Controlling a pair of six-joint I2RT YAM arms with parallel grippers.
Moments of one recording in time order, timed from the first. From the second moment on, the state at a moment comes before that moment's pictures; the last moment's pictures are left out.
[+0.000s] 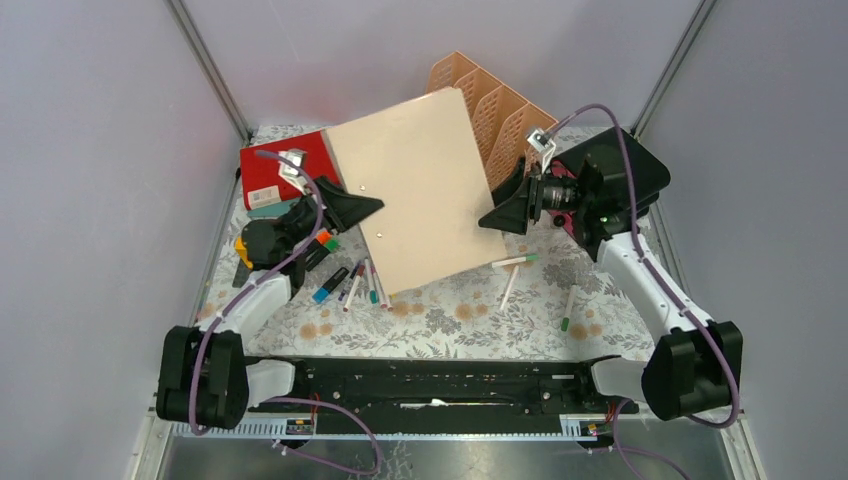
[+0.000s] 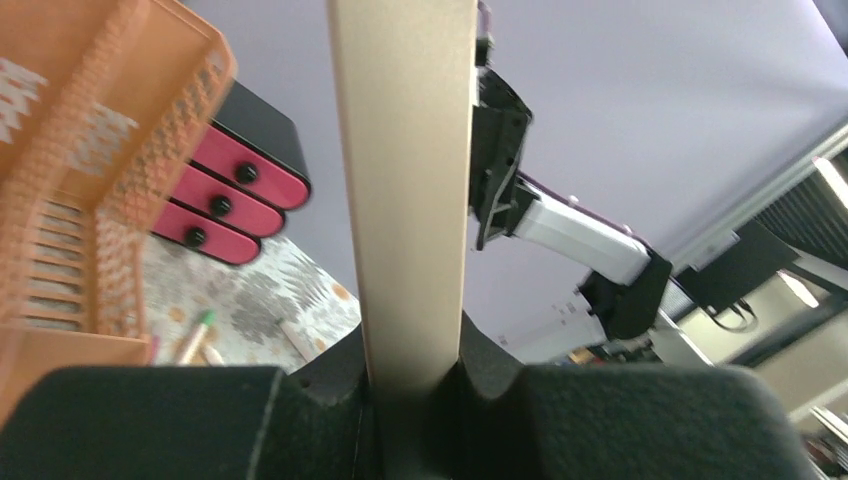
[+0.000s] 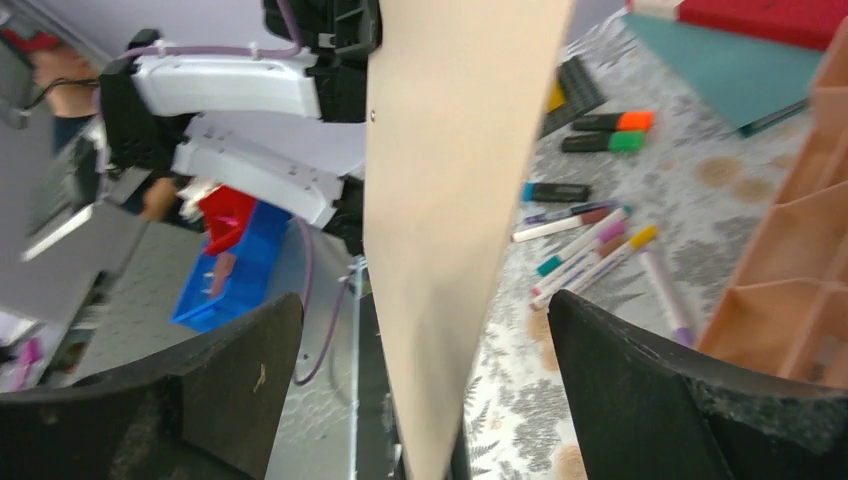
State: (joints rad) left arm -0.17 1.22 0.58 1.27 0.94 -1.36; right arm 0.22 1.28 0.94 0.37 -1.29 0.68
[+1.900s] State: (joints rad) left arm -0.12 1.85 1.47 0.63 0.62 -0.35; right arm 0.06 1.06 1.02 -0.33 -1.04 -0.05
